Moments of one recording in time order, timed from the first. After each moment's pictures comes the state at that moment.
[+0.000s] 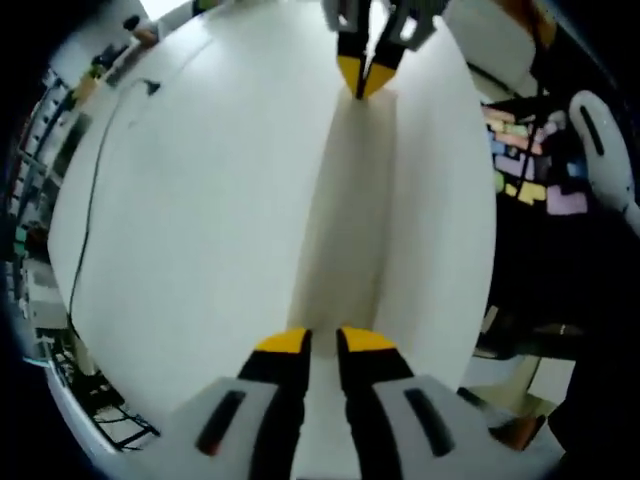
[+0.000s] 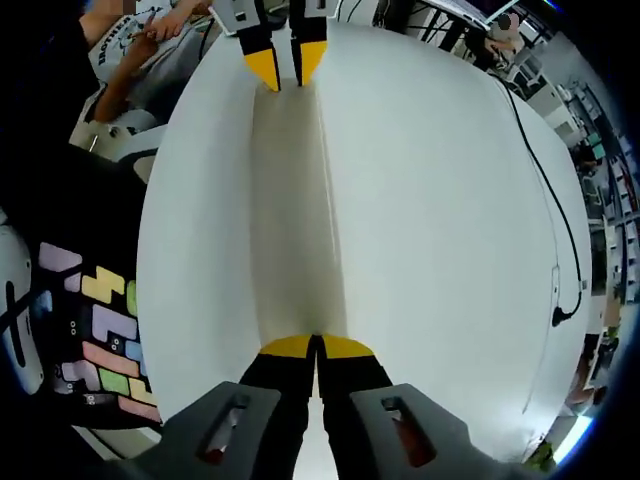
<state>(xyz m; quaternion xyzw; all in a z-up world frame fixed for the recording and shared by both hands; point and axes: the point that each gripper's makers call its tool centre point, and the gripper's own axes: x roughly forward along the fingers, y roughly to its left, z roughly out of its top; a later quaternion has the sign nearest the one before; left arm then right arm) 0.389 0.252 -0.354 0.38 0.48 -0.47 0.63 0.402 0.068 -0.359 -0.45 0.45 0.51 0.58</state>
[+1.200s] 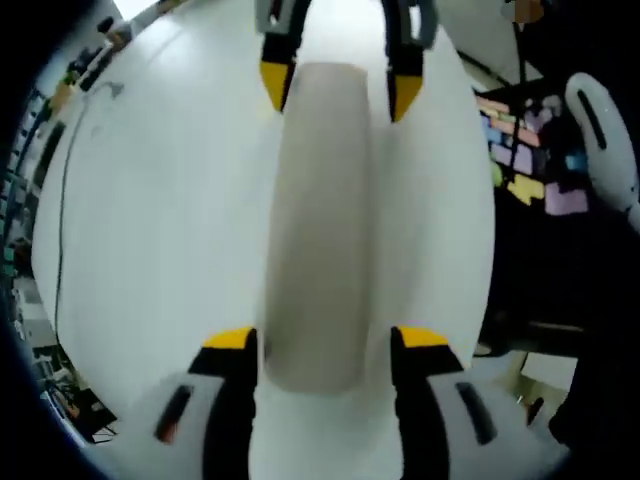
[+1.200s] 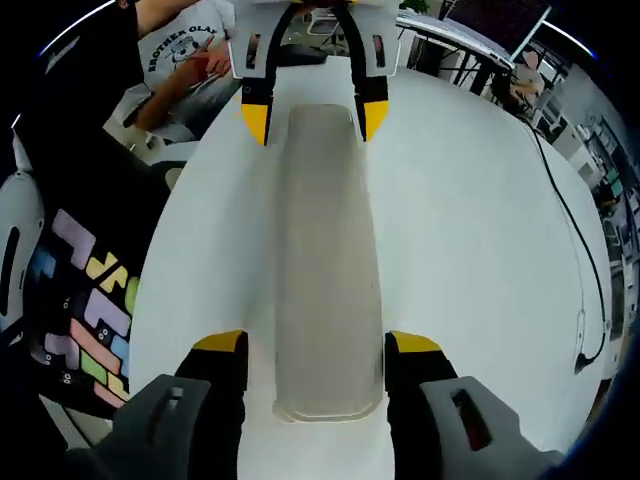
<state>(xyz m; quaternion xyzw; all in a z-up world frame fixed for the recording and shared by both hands) 0.381 0.228 -0.380 0.39 0.51 -0.49 0.58 0.399 0.082 -0.383 -0.42 0.38 0.61 0.55</state>
